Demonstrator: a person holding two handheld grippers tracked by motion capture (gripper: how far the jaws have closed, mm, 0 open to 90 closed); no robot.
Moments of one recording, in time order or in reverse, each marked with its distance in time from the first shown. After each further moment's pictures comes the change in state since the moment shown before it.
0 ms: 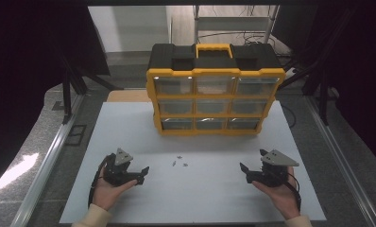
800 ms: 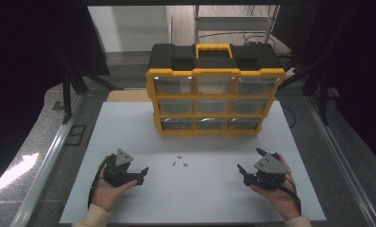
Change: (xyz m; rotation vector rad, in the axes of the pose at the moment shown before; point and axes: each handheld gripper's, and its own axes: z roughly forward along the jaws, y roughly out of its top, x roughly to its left) left arm 0.000 -0.002 0.002 0.014 0.015 0.013; right arm 0.012 -0.003 0.002 -0.051 -0.053 -0.217
